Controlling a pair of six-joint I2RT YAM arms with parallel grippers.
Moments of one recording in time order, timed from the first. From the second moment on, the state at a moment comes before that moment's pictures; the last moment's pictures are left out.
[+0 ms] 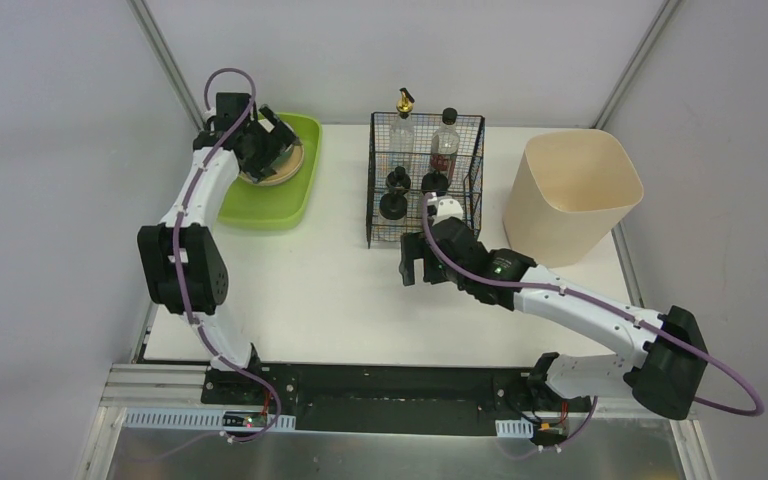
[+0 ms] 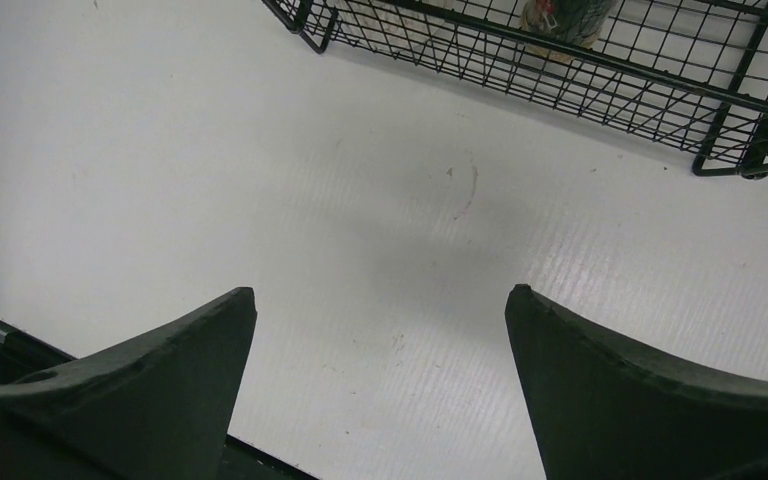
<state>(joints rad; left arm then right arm) 0.02 1.81 1.63 -0.57 0.11 -0.81 0.96 1.23 0.94 -0.46 0.30 0.56</state>
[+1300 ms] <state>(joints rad) -0.16 0.79 0.81 -0.56 0.20 -0.63 0.98 1.23 0.97 -0.50 0.51 0.64</state>
